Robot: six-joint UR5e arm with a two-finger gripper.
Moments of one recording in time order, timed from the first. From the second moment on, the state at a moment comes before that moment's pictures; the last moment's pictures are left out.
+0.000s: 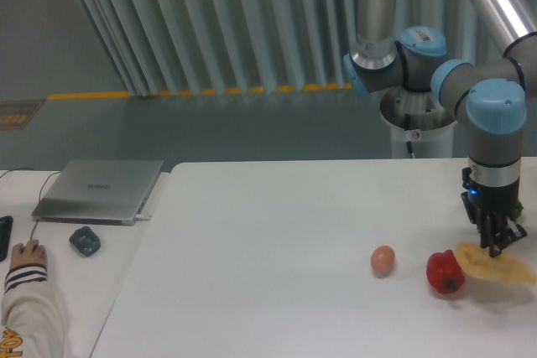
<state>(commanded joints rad) 2.47 -1.89 -1.61 -1.08 1.58 1.39</state>
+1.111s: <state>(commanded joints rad) 2.58 -1.83 -1.49 -1.30 1.58 1.60</state>
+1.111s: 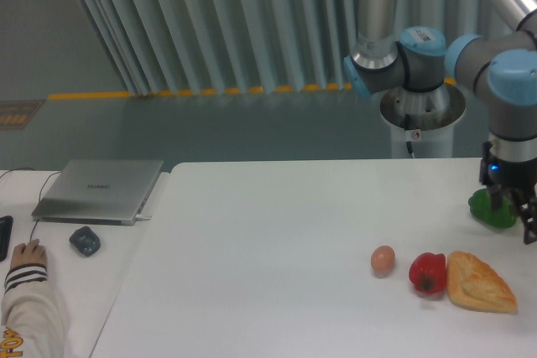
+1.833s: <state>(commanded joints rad) 2.71 -1.83 -1.39 -1.48 1.49 1.72</state>
